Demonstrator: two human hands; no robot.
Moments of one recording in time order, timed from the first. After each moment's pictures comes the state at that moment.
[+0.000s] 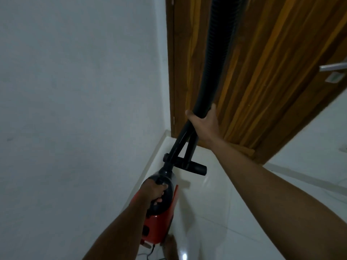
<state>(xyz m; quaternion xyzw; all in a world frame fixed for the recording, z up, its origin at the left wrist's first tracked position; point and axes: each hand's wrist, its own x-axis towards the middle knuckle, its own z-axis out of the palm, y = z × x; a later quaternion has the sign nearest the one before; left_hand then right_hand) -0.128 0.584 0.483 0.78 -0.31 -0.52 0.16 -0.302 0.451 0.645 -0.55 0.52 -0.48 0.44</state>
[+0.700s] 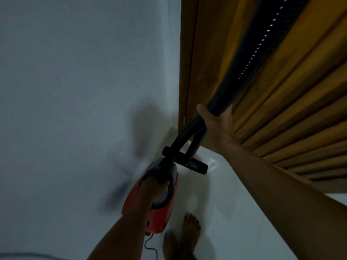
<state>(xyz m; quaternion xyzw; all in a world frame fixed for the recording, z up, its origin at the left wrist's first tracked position) -0.039 0.179 0.227 0.80 -0.36 -0.49 0.01 -0.209 0.021 0.374 -0.50 0.57 -0.44 0.48</state>
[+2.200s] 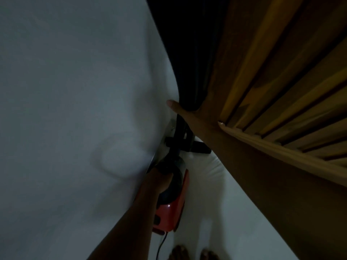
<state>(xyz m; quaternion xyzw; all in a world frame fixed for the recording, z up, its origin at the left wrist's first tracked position) 0.005 0.043 -0.061 0.83 -0.36 -0.43 0.02 -0.127 -0.099 0.076 -0.54 0.59 -0.38 0.46</state>
